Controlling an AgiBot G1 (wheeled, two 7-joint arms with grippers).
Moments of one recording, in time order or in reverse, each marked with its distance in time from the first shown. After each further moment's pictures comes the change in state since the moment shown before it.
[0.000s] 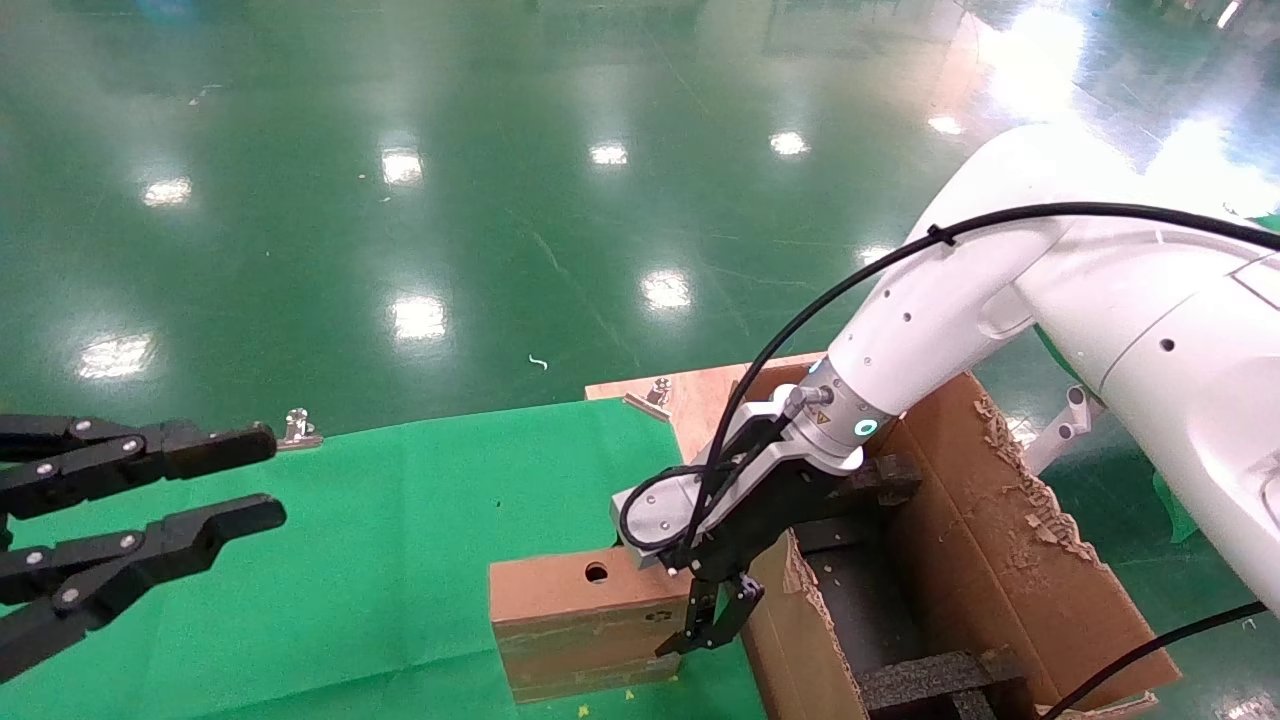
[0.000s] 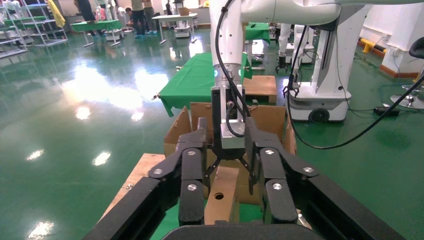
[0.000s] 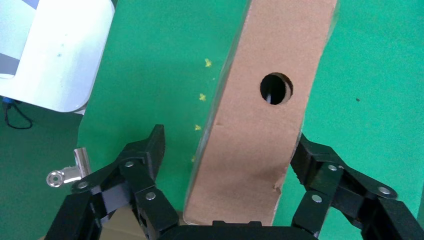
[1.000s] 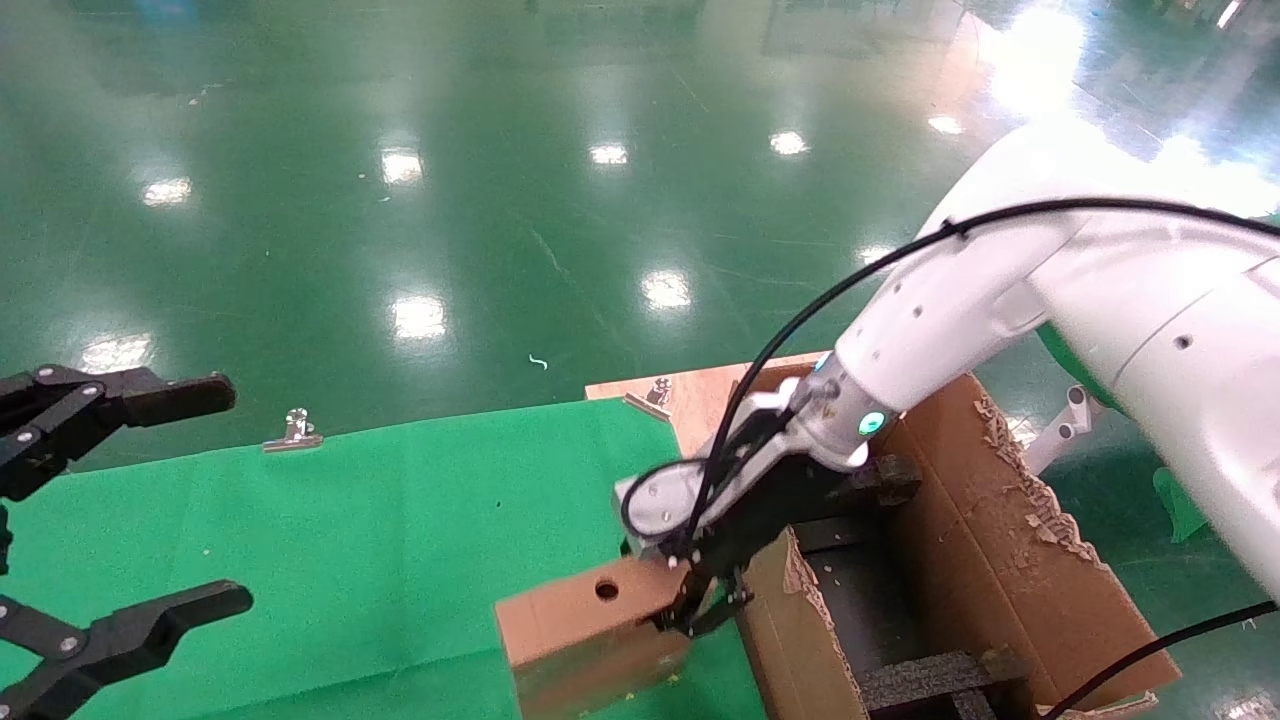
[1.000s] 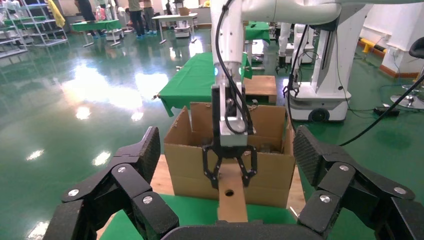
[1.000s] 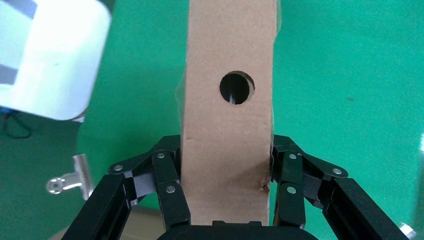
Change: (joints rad) left arm 0.000 0.000 0.000 0.000 0.000 0.000 0.000; right arm 0.062 0.029 0.016 -0.003 0.037 -0.003 0.013
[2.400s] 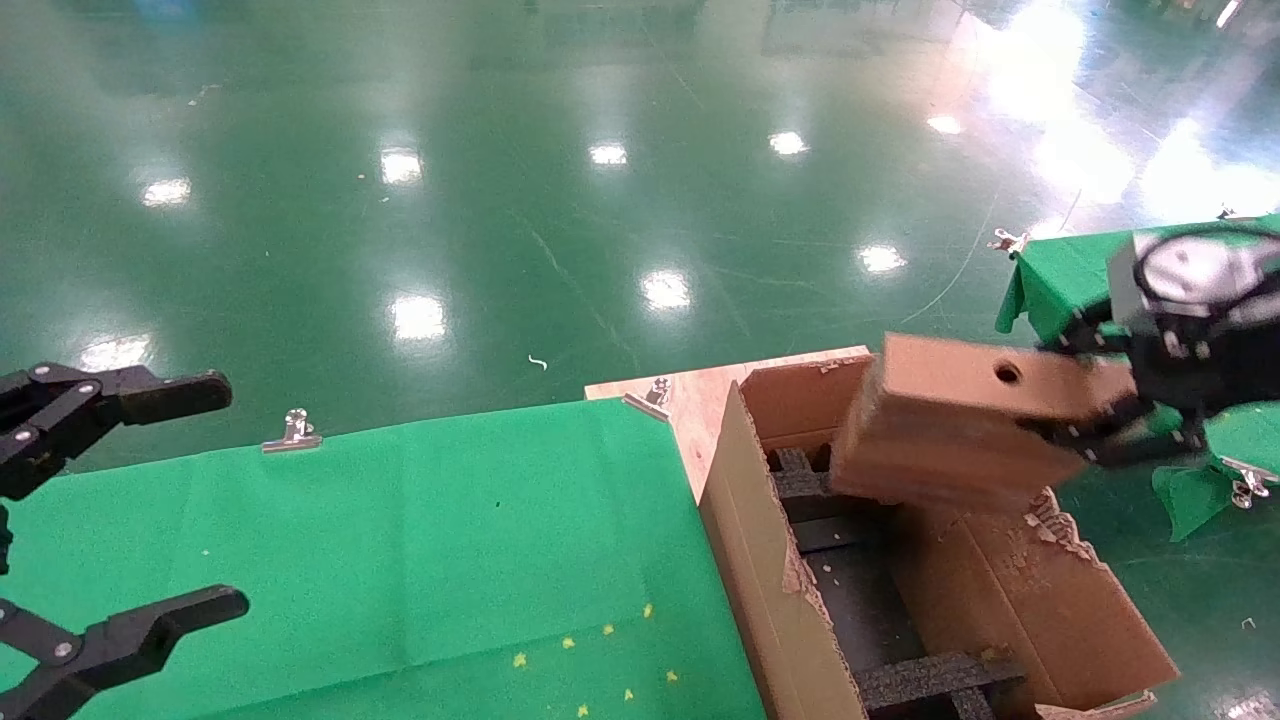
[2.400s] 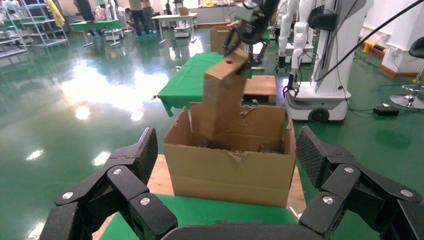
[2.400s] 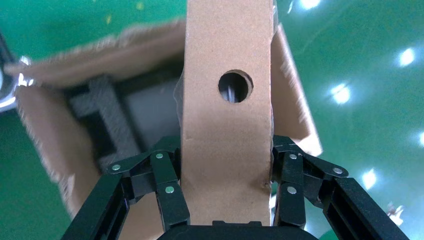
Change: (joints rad) left arm 0.000 0.000 0.000 0.000 0.000 0.000 0.000; right arm 0.634 0.593 -0.504 0.151 0.120 -0.005 0.150
